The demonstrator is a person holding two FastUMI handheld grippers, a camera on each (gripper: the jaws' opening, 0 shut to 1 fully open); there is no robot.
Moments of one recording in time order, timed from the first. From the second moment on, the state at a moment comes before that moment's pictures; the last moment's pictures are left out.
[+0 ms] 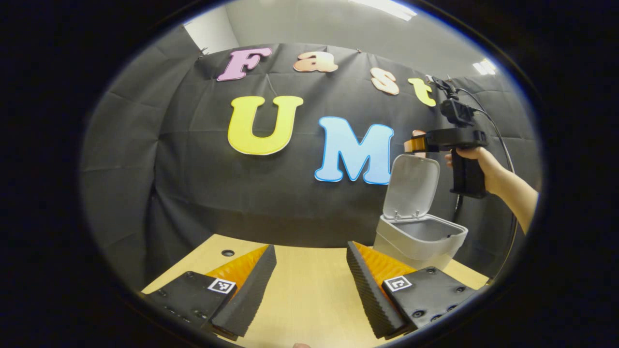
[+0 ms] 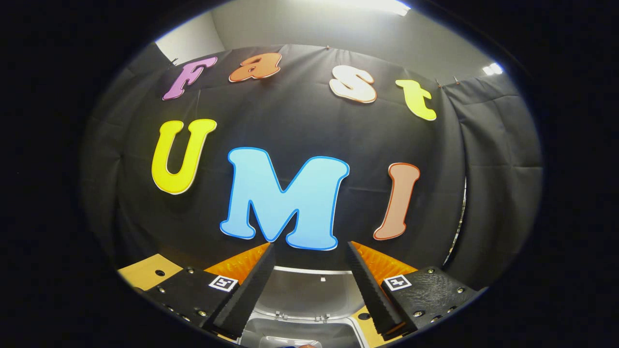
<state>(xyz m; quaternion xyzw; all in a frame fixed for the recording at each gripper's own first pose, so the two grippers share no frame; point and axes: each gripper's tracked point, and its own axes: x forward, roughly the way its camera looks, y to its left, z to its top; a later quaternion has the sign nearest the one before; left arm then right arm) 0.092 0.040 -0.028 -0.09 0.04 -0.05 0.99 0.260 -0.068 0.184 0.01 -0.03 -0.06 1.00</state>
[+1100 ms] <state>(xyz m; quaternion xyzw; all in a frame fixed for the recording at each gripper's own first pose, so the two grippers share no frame) 0.054 0.024 -0.030 -0.07 0.02 -0.02 1.00 0.224 -0.063 0.152 0.09 -0.02 -0.01 1.00</state>
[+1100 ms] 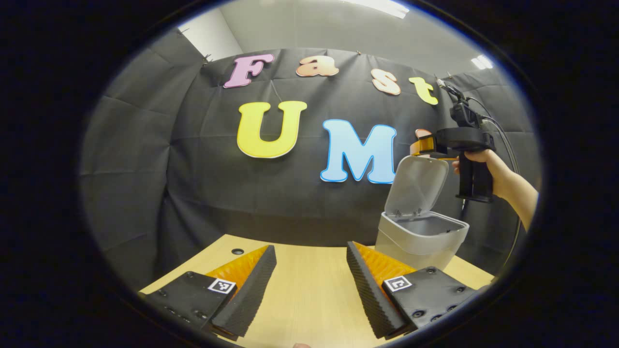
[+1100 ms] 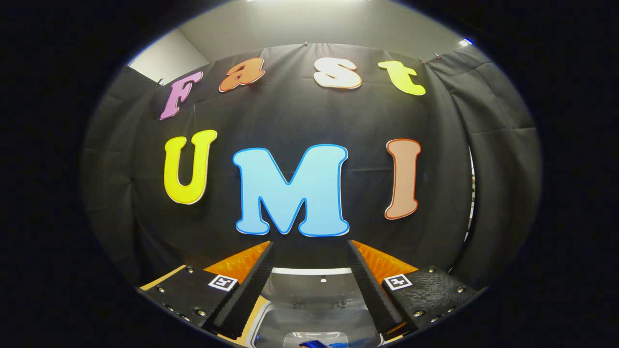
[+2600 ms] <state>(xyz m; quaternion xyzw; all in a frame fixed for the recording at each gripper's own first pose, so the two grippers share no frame) 0.022 0.010 -0.031 -0.06 0.02 -0.03 1.00 0.172 -0.046 0.018 0.10 0.08 -0.01 0.99</state>
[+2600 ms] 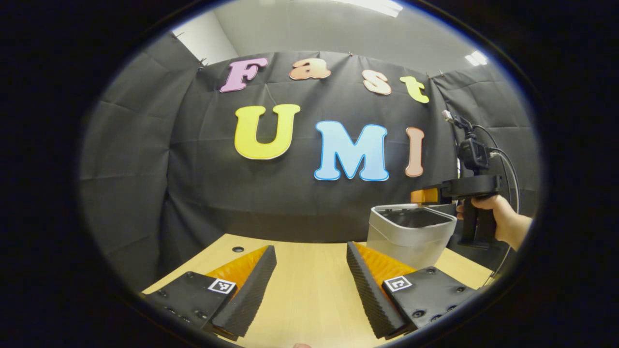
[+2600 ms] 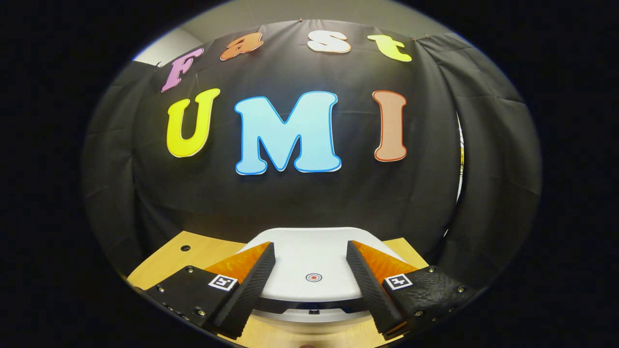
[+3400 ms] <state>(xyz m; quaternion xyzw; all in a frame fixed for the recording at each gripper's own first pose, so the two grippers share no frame) 0.022 0.019 -0.040 -0.06 0.03 -0.02 1.00 0.181 -0.045 -0.010 0.08 0.04 -0.03 1.00</state>
